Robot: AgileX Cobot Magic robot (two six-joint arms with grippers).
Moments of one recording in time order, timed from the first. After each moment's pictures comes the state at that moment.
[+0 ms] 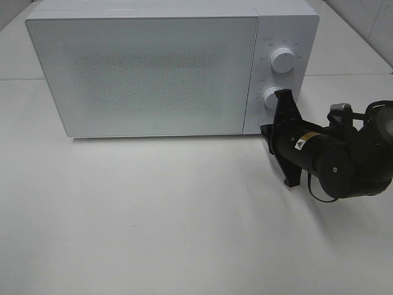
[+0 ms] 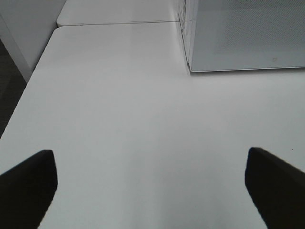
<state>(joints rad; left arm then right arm) 0.07 0.00 -0.51 -0.05 1.06 0.14 0.44 2.07 -0.68 0.18 -0.92 1.41</state>
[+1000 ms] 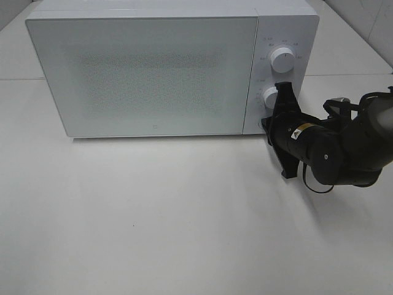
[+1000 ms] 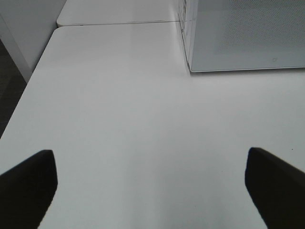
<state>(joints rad) 0.07 0.00 -0.51 -0.05 1.06 0.14 0.44 2.08 -0.75 0.25 -0.87 1.38</state>
